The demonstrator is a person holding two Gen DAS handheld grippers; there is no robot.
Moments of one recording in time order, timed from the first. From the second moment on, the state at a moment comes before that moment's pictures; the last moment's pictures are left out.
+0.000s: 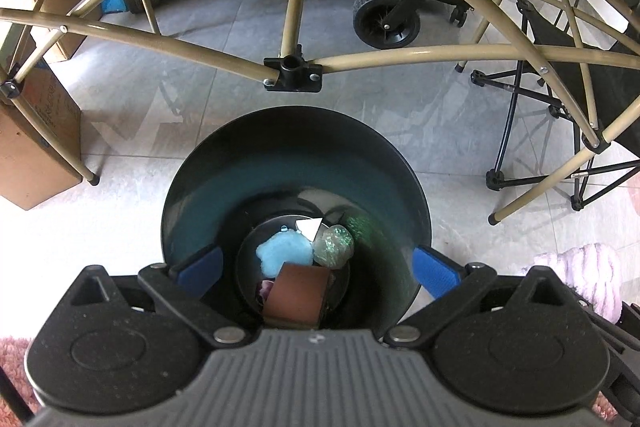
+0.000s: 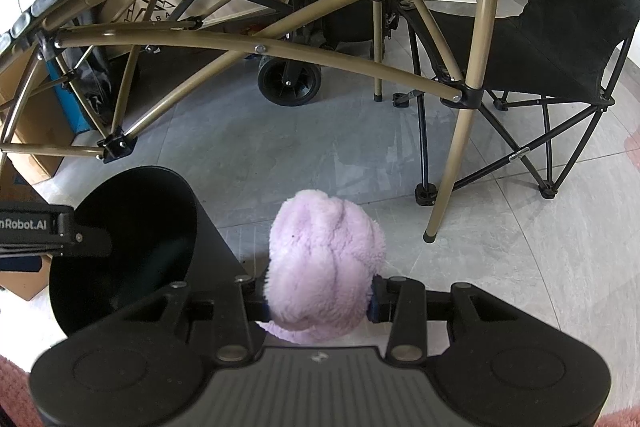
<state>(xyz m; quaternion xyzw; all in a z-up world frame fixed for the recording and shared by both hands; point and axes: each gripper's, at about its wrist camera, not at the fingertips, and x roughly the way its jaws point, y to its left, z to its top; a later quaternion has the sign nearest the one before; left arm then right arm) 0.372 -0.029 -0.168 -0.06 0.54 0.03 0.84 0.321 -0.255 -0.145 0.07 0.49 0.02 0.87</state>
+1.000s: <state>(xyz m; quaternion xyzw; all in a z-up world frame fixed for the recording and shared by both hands) 0.350 0.034 -0.150 -0.08 0.52 0.07 0.85 0.326 -0.206 -0.121 0.05 0.46 0.06 0.88</state>
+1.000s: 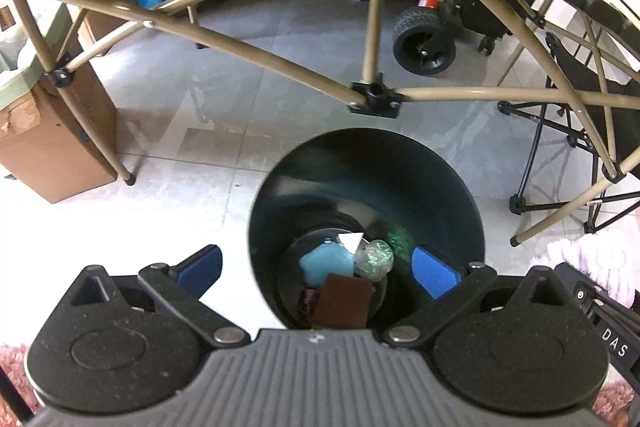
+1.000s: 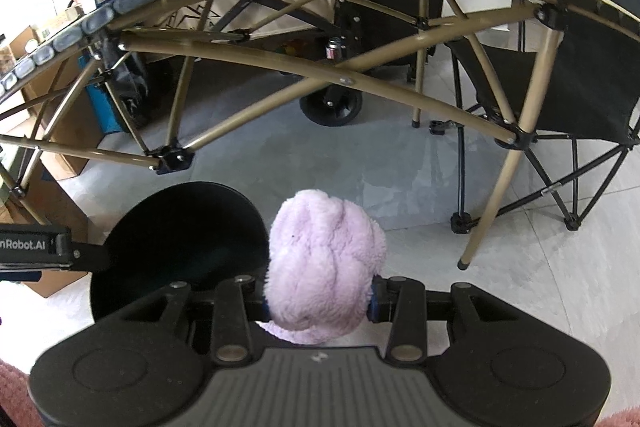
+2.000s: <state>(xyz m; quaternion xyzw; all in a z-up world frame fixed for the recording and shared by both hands) 0.320 0.123 -0.156 -0.11 0.52 0.13 0.84 0.337 -0.093 -0.123 0.00 0.48 0.14 0.87</state>
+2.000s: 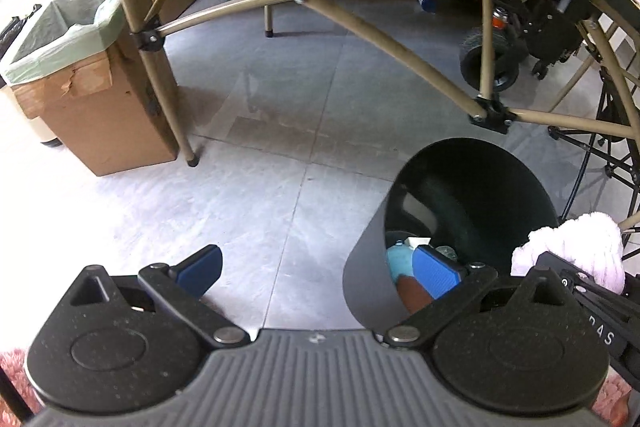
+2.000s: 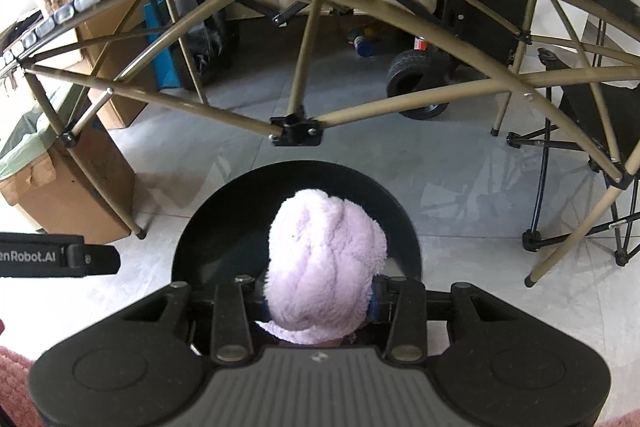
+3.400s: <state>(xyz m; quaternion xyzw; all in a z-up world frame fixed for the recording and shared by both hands) 0.312 0.141 -0.162 -0.12 0.53 0.13 0.83 0.356 -0.047 -0.149 -0.01 0.54 0.12 0.83</state>
